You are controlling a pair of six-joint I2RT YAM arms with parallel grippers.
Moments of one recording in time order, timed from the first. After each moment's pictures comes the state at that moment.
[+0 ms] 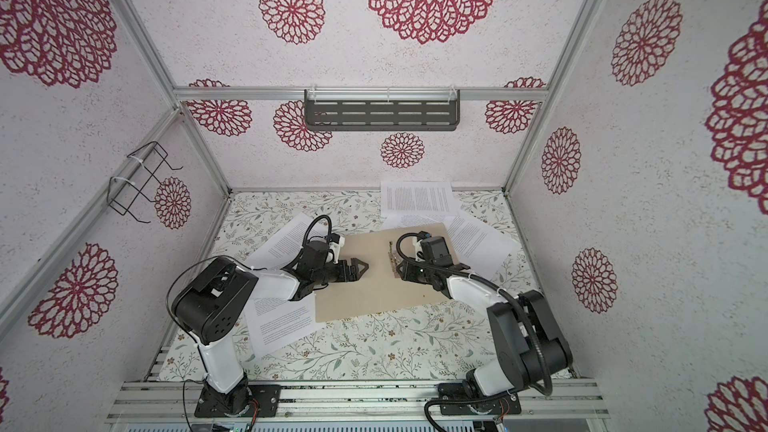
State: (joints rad) left arm -0.53 1.90 0.81 0.41 0.30 -0.59; right arm 0.40 1.45 0.76 -0.12 -0.28 0.51
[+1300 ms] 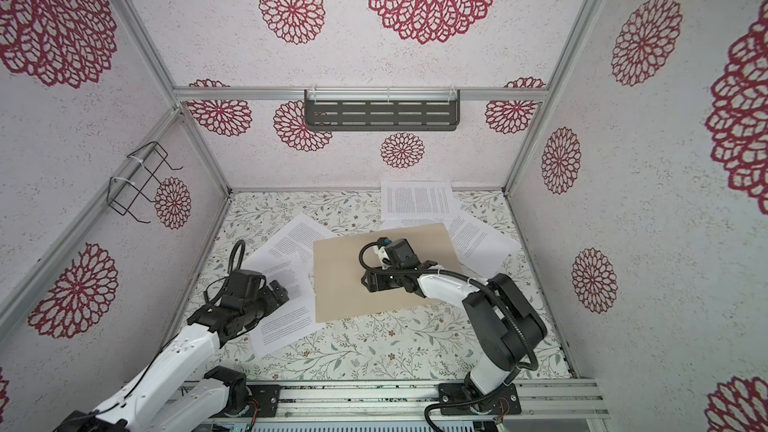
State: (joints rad) left arm -0.22 0.87 0.47 -0.59 -0.12 -0.91; right arm 0.67 1.66 0.92 -0.11 -0.29 0.41
